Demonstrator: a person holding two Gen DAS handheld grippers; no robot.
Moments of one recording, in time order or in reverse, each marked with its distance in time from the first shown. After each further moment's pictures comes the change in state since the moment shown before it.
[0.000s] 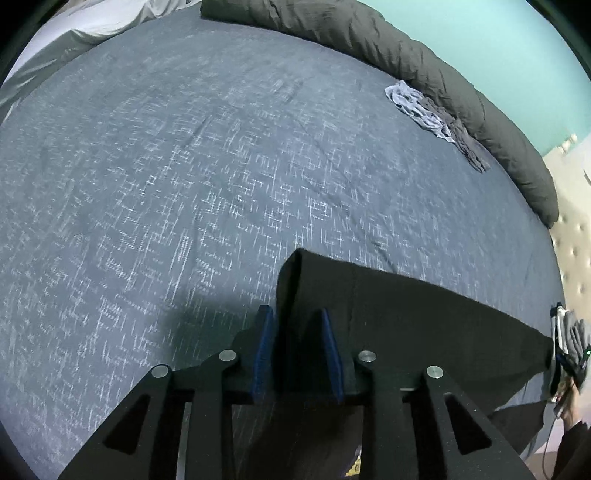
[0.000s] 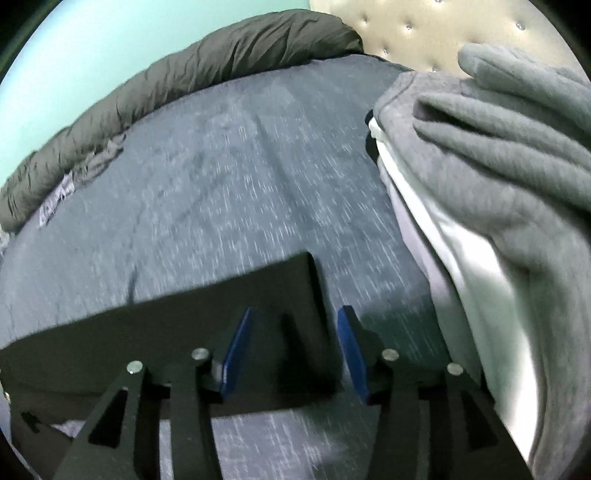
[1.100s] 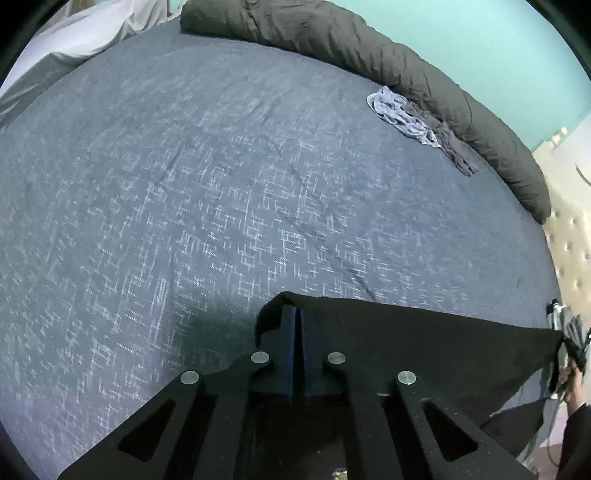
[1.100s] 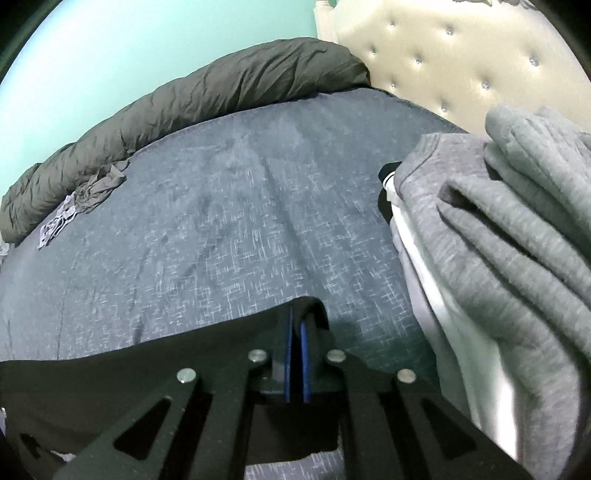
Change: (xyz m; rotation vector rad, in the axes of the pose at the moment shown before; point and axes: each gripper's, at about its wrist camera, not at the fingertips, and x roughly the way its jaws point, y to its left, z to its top) left arm -0.008 -0.019 0.018 0.043 -0.026 -0.027; right arm -0.001 0.010 0.042 -0.039 -0.101 -0.017
